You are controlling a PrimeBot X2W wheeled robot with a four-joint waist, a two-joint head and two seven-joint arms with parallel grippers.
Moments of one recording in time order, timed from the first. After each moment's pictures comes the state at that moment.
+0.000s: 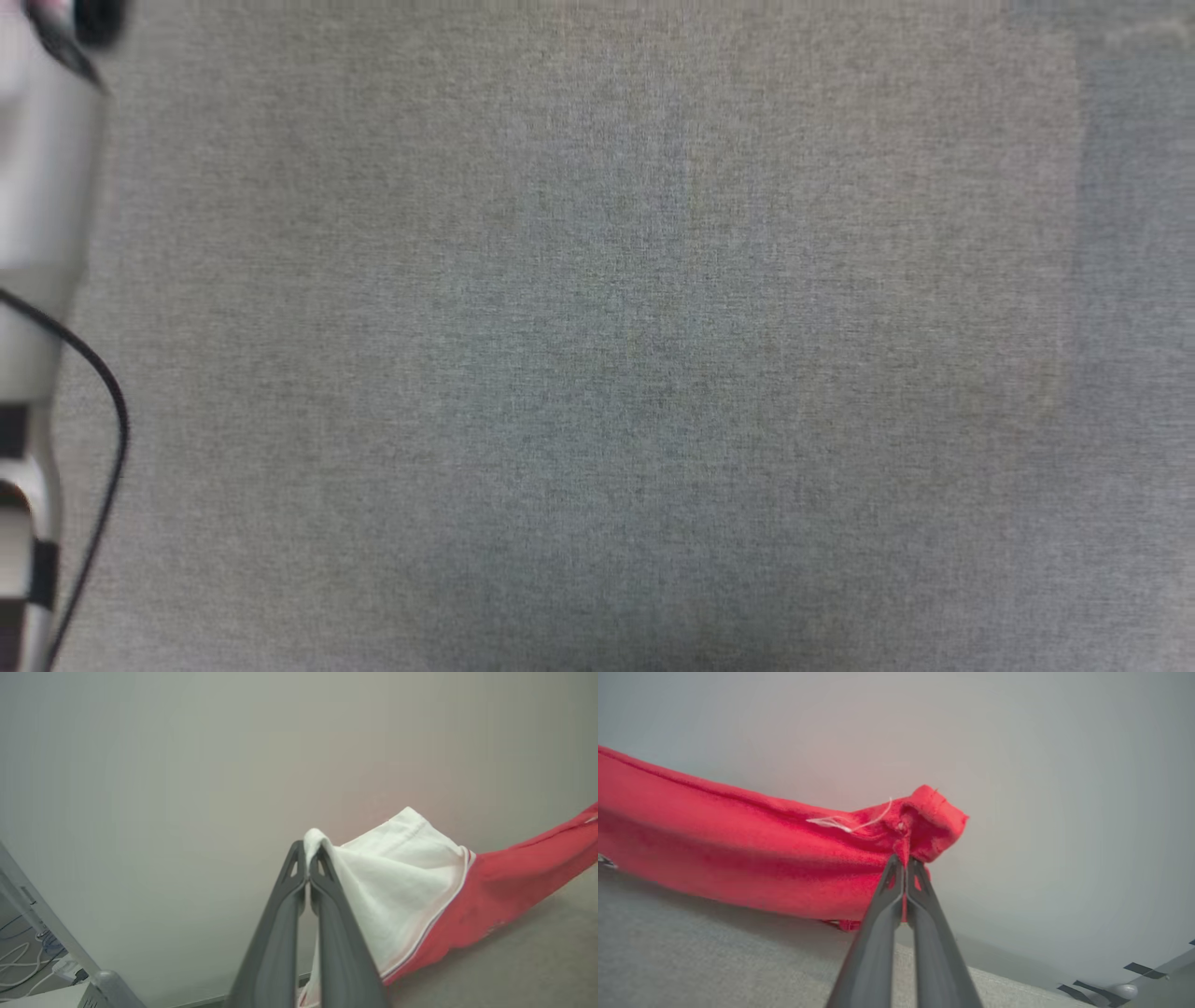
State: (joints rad) left arm -1.30 0.46 -0.47 0.53 -0.56 -0.13 -0.26; right arm -1.36 -0.38 0.29 0.86 0.19 0.14 -0.24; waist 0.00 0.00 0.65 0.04
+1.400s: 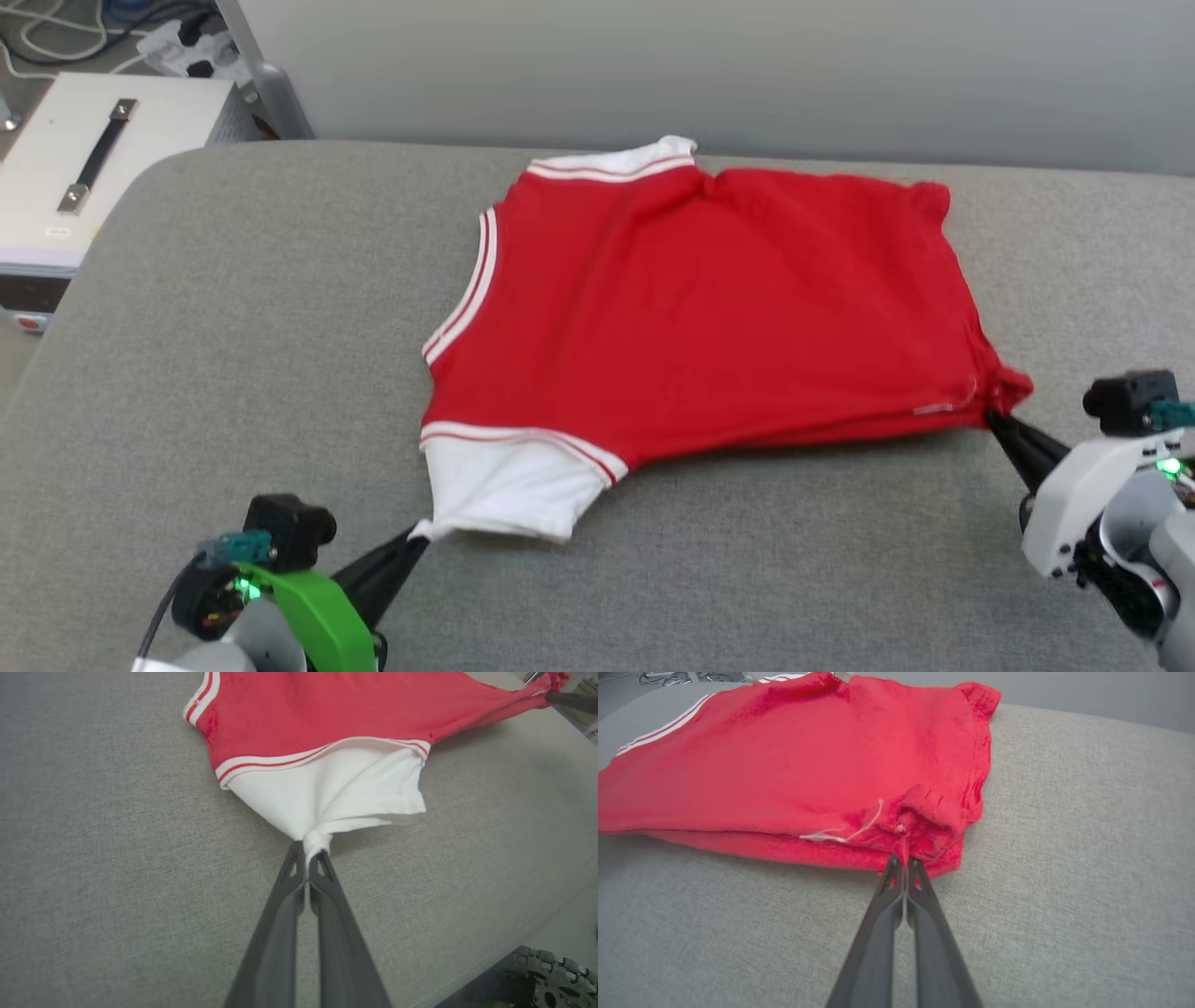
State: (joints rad) left arm -0.26 0.71 -0.84 0.18 -0.94 -0.09 -0.10; right arm -0.46 -0.62 0.69 0.56 0.85 0.14 -0.08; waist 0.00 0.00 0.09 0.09
